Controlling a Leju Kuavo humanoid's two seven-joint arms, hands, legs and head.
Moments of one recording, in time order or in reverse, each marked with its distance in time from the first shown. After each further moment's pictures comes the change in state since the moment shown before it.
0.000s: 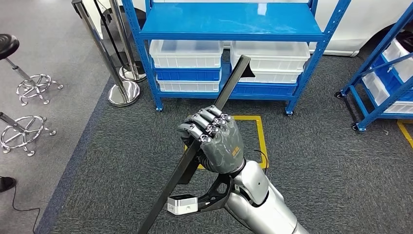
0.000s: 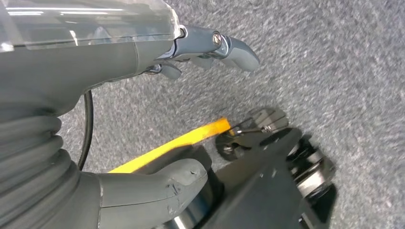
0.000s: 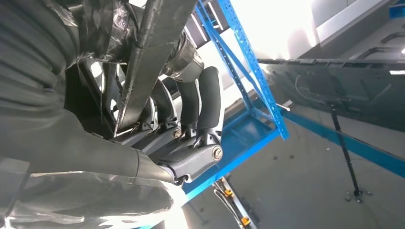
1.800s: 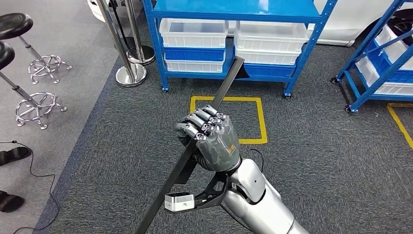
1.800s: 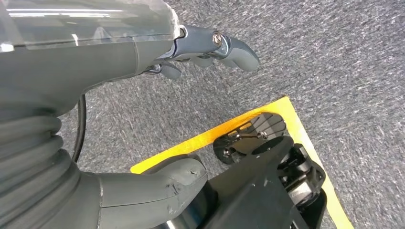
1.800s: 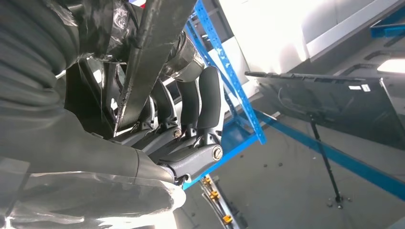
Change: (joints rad) left arm -0.011 -0.005 0.000 0.000 0.000 -0.005 0.002; right arm -0.018 0.010 0.009 0.041 -0.013 0.001 -0.001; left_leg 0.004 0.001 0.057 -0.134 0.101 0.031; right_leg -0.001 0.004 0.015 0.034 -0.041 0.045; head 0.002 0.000
